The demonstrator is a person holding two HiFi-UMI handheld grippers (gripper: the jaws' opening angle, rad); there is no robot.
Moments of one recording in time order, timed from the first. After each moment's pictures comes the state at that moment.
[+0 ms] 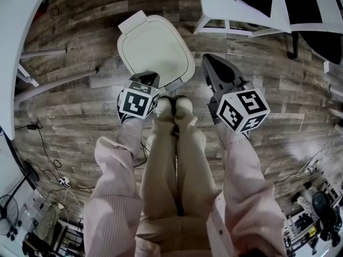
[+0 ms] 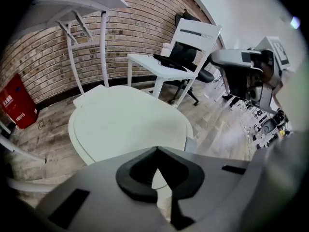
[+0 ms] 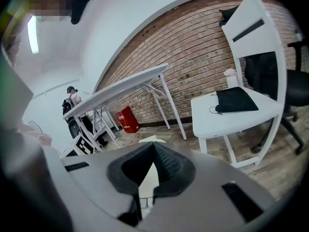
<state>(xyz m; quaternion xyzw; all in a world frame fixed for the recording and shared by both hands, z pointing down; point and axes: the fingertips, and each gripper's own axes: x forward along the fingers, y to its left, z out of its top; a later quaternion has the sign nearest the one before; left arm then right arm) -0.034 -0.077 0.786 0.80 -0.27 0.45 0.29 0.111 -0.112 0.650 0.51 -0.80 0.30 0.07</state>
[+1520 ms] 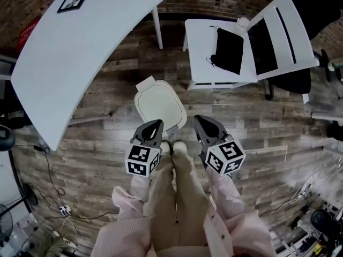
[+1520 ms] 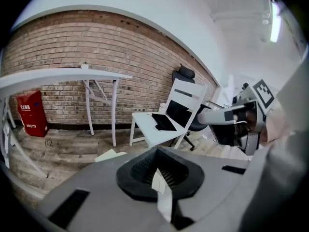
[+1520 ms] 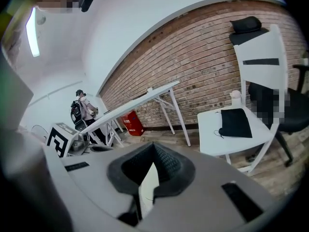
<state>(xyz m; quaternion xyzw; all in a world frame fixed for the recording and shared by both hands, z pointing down) -0.016 -0.096 0.544 0.87 -0.36 0.23 0.25 0.101 -0.090 0.502 0.51 -0.80 0.30 0.08</state>
